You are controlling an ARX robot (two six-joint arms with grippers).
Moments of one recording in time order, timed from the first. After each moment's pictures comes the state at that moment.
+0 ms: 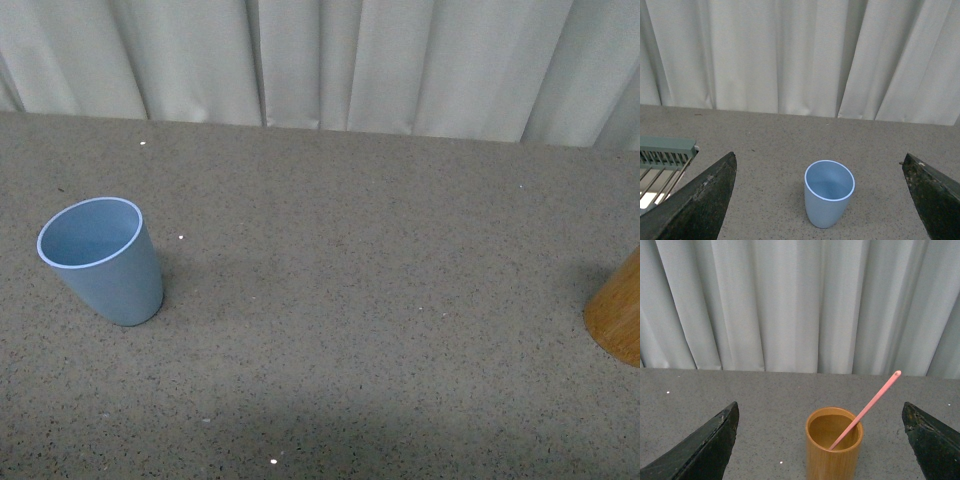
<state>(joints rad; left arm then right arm) 0.00 0.00 0.02 0.00 0.00 0.00 0.00 0.00 0.00 0.00 0.00 0.00</state>
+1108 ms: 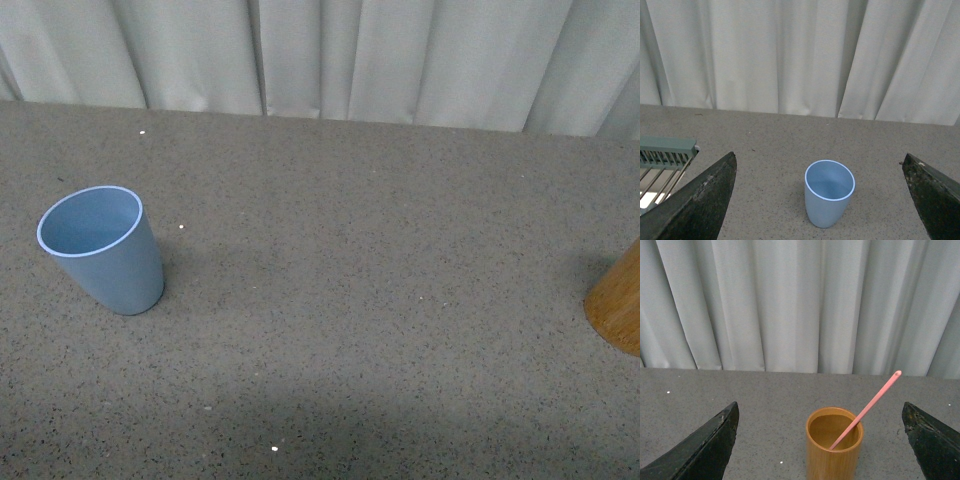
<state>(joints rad) 0.00 0.00 0.02 0.00 0.00 0.00 0.00 0.00 0.00 0.00 0.00 0.00</state>
